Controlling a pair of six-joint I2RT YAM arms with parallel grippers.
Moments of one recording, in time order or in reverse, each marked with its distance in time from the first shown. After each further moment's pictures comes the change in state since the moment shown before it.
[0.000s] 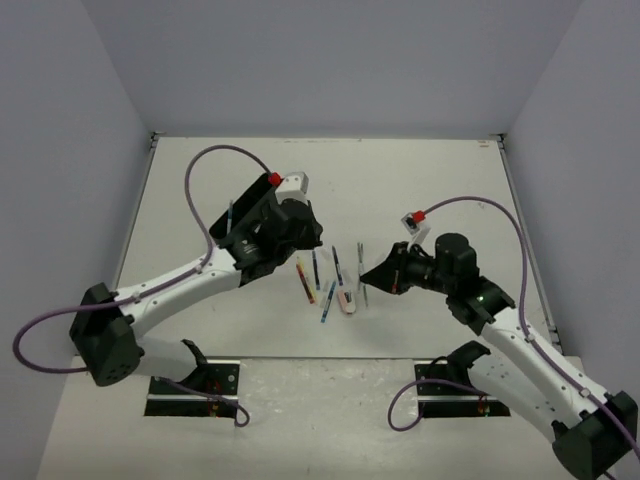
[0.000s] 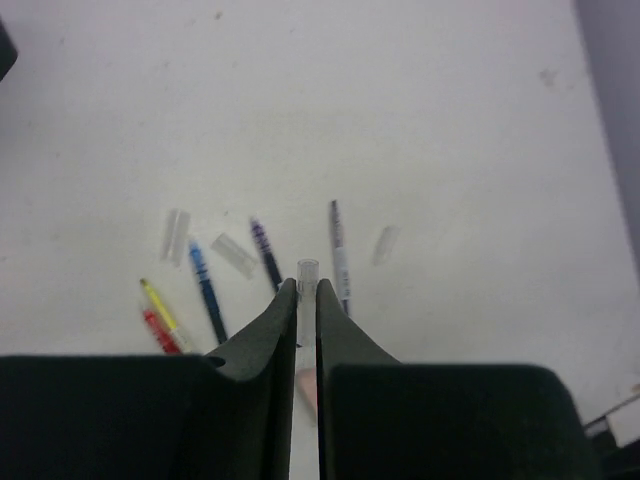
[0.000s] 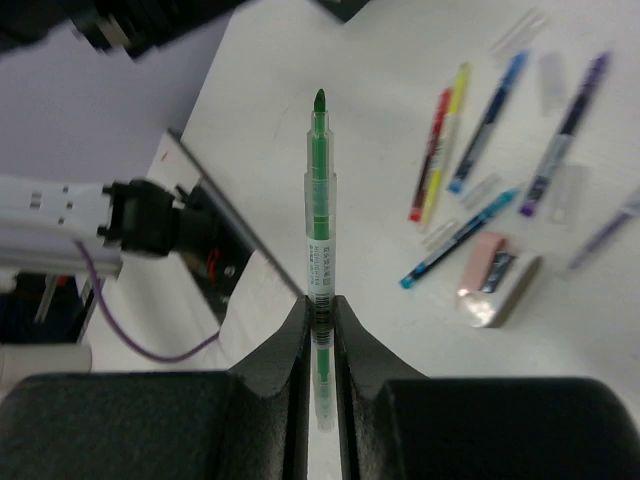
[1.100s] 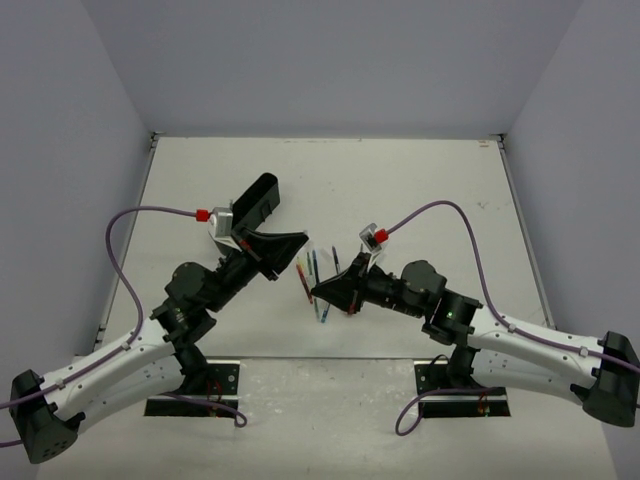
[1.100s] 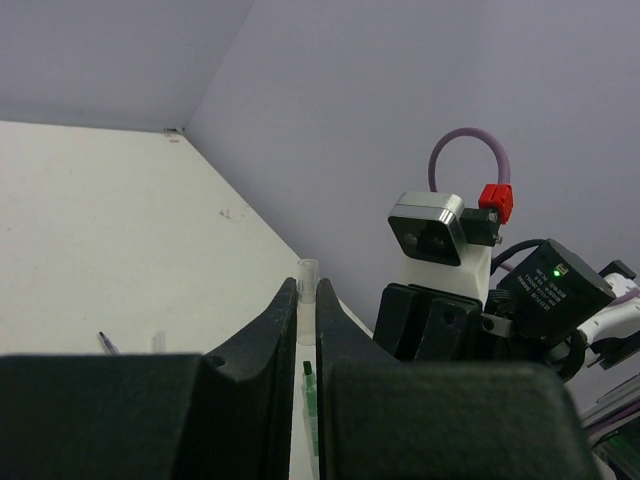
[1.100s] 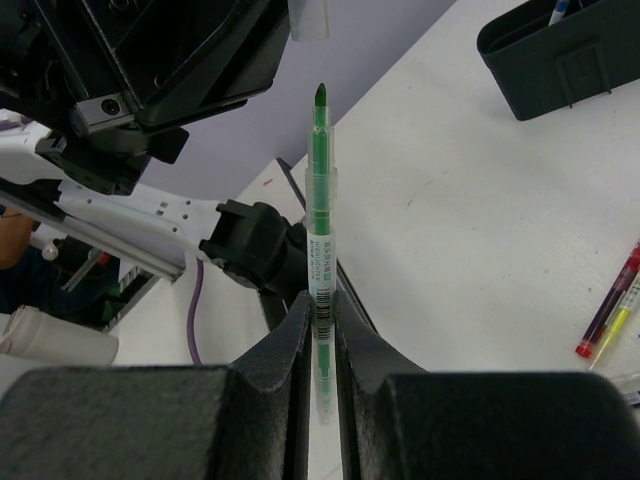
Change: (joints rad) left arm -0.001 -0.641 -0.531 0.706 0.330 0.033; right arm 0.521 0.116 0.000 0.458 0.377 0.041
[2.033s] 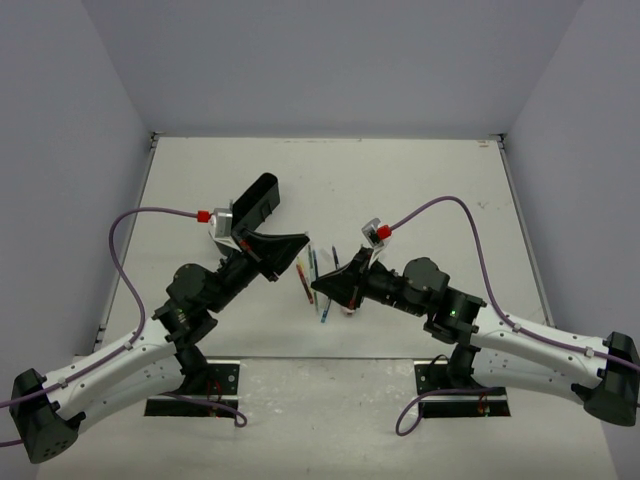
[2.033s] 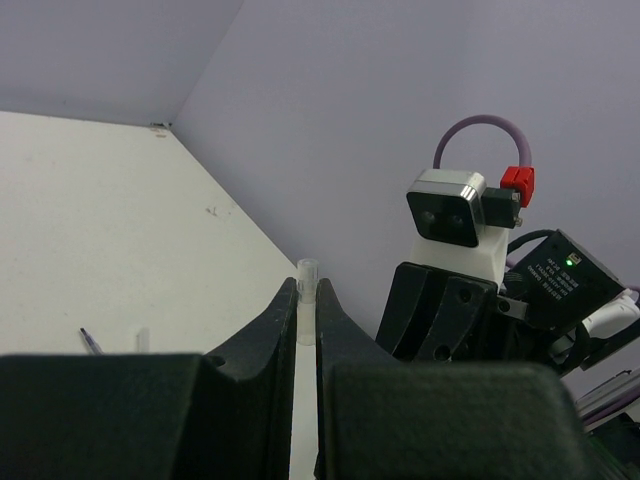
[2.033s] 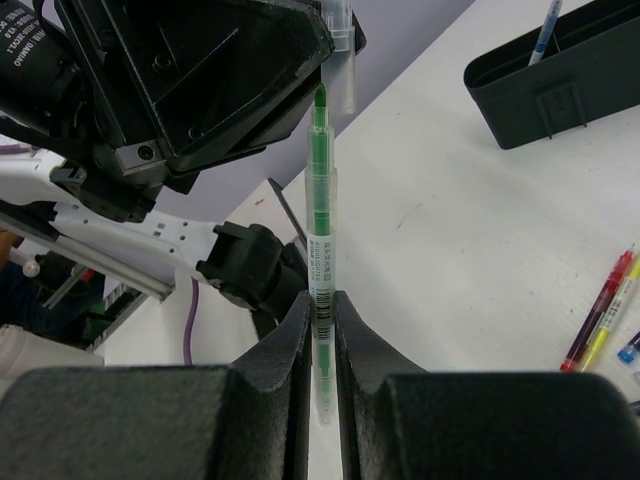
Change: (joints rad) left arm 0.000 0.004 -0.022 0.036 0.009 -0.044; right arm 0.014 -0.006 0.055 -0.044 0.058 -0.033
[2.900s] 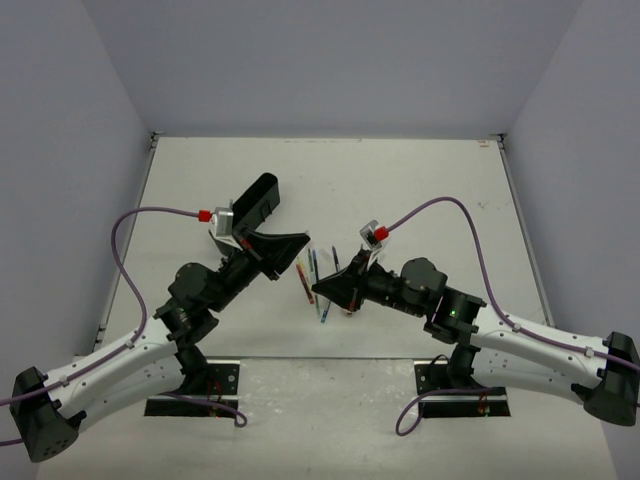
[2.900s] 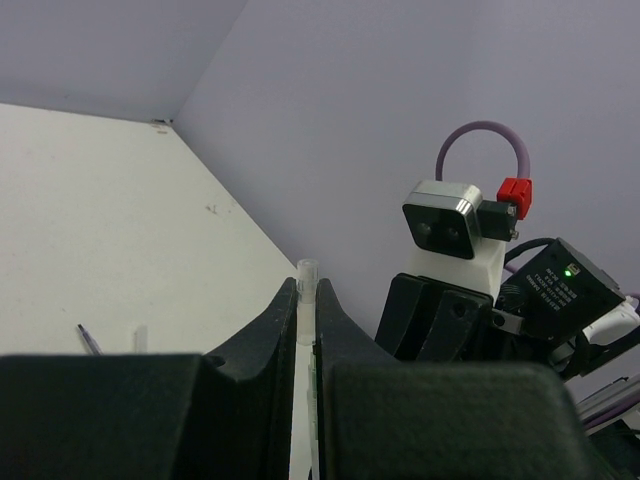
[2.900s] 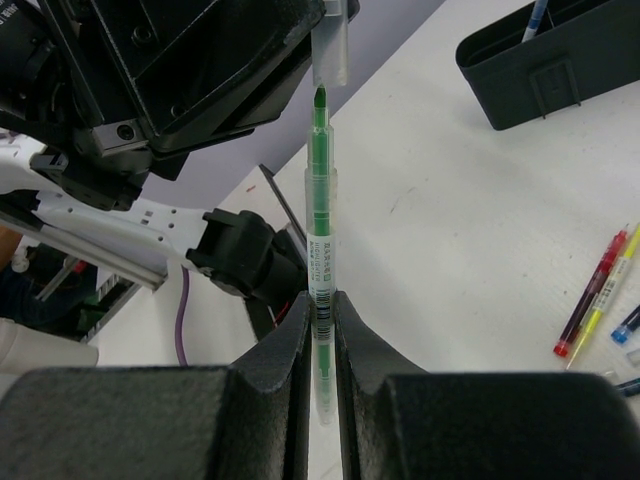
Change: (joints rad) left arm 0.000 0.012 0.000 0.004 -0.012 -0.014; right arm 0.000 0.001 0.000 -0.036 -0.007 0.000
